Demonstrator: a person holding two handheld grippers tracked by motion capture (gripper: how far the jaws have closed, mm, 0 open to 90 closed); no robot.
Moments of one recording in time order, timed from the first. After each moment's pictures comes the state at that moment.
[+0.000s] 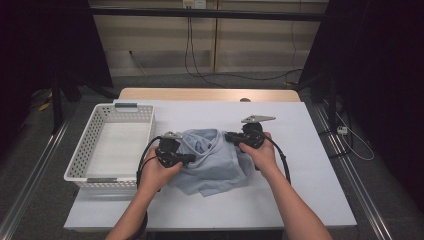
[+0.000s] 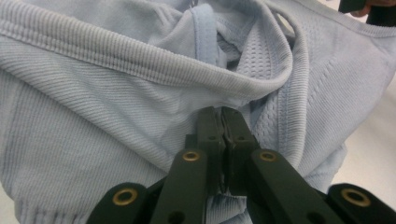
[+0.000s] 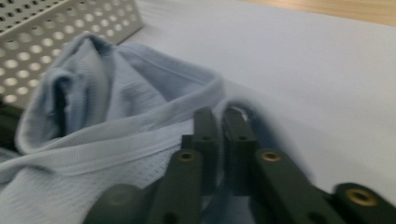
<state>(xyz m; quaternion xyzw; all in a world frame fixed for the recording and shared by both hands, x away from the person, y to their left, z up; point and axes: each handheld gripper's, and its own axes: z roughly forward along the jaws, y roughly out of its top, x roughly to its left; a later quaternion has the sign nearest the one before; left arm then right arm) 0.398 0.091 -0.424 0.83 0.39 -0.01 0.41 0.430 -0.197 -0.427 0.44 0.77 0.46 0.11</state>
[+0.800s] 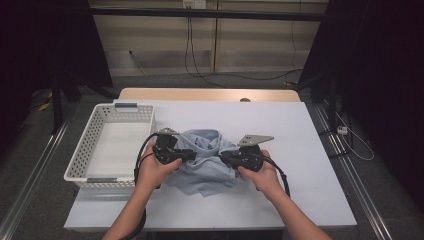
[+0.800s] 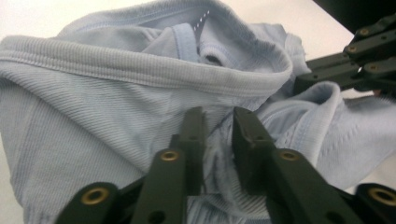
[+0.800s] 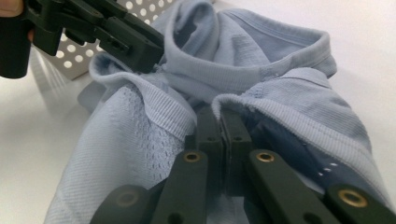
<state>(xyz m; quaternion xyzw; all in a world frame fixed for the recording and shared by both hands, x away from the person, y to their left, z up) 0.402 0.096 -0.413 0.81 0.40 -0.01 0.43 0.366 -0.181 -0.428 0.36 0.80 0.47 0.09</state>
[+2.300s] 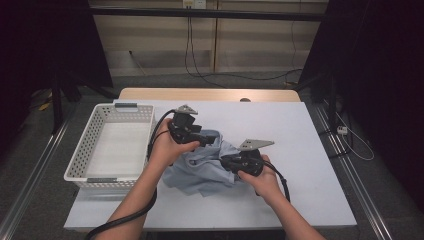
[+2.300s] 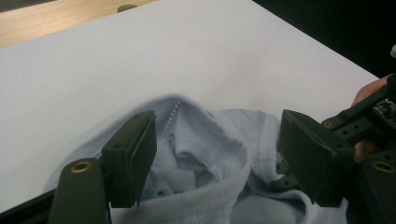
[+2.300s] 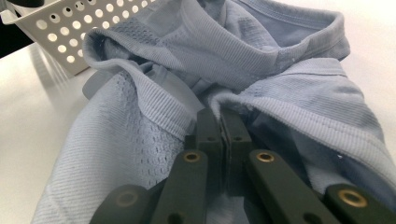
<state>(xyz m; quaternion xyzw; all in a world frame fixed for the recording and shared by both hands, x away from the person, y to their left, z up) 0.435 0.047 -0.364 0.83 0.33 0.03 0.45 0.357 -0.181 -0.436 0.38 0.79 0.47 0.07</state>
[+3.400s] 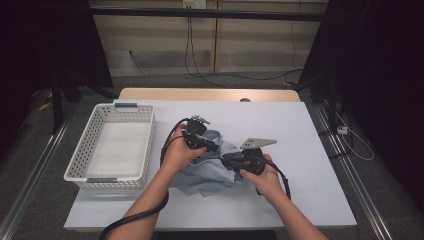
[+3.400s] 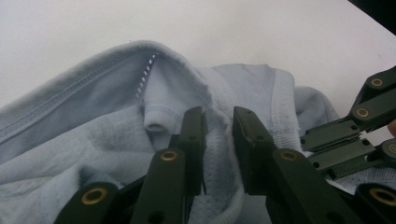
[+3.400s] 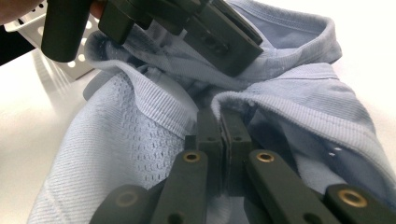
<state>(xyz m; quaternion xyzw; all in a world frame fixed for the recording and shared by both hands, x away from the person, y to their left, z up) 0.441 0.023 -0.403 0.86 0.34 -0.02 0.38 0.358 -0.186 -0.435 0.38 0.79 0.48 0.07</state>
